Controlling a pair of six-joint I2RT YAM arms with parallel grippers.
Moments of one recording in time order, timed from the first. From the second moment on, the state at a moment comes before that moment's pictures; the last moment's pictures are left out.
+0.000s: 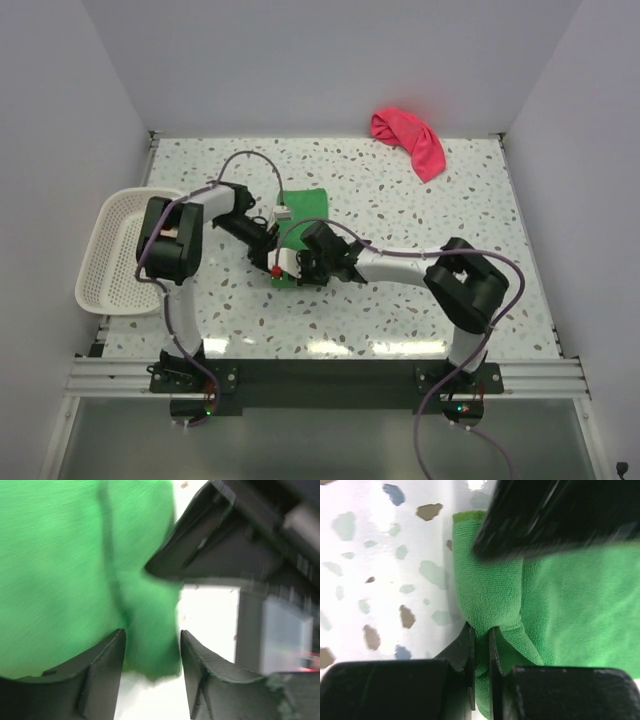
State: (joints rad) left arm -0.23 2.11 1.36 -1.14 1.02 1.02; right arm 0.94 1.83 1.08 -0.11 -0.22 -0.67
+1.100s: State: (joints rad) left arm -0.33 1.16 0.78 -0.67 0.57 1.01; right arm 0.69 2.34 1.68 -0.79 -1.09 -0.38
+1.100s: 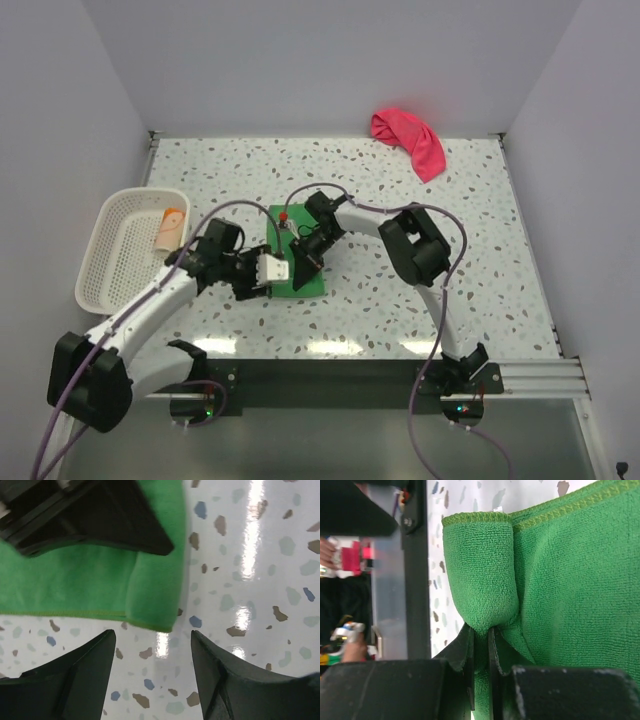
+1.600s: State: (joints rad) left arm -0.80 1.13 0.48 -0.22 0.15 1.05; right arm 0.66 2.43 1.75 -0.88 -1.21 -0.32
